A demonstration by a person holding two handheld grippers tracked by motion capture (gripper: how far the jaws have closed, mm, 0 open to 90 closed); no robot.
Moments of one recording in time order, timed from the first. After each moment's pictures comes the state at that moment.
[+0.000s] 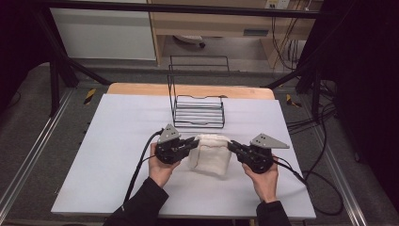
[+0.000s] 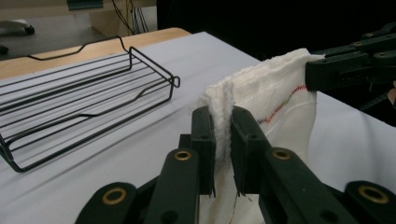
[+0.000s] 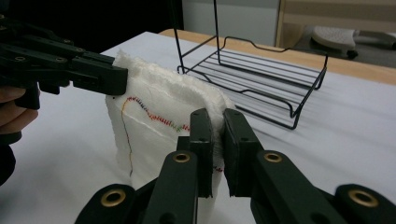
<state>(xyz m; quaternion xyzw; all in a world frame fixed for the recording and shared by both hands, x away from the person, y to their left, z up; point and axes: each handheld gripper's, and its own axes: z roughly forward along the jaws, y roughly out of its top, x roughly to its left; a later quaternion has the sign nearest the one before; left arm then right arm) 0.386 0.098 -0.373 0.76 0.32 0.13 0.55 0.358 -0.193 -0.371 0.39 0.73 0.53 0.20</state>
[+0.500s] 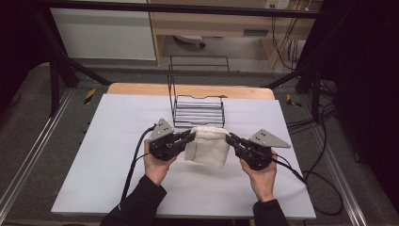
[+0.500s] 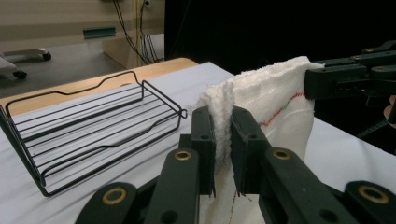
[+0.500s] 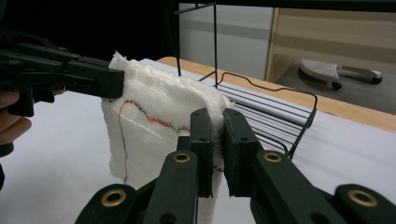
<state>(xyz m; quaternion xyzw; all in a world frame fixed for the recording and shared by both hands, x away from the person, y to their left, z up) 0.383 0.109 -0.349 0.73 0.32 0.16 0.57 0.355 -0.180 -0.348 0.37 0.71 0.55 0.24</state>
